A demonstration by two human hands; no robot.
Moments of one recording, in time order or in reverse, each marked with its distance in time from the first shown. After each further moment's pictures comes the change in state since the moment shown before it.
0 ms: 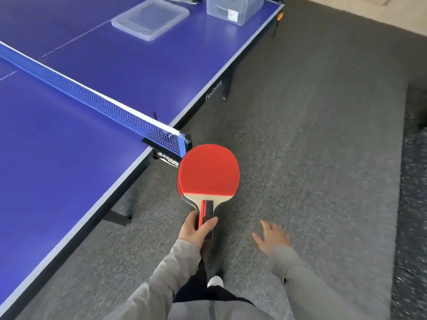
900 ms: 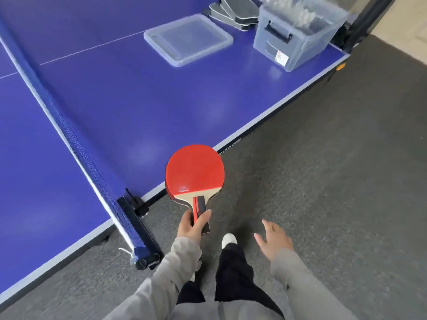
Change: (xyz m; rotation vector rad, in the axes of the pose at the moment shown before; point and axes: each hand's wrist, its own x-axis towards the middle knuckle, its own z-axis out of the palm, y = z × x) left_hand 0.276 0.138 0.100 -0.282 0.361 -0.094; right_hand 0.268 -0.046 -0.256 -0.197 0.045 -0.207
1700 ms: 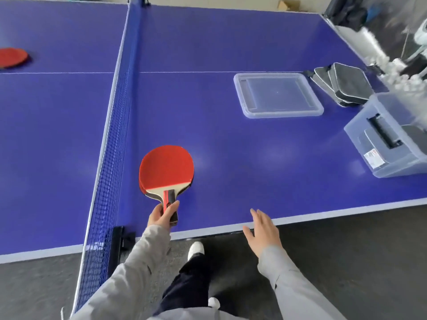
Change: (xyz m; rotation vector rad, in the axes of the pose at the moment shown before) left_hand 0.145 0.112 -0.010 -0.381 0.536 0.129; right_hand 0.221 -0.147 -0.177 -0.264 0.109 -0.603
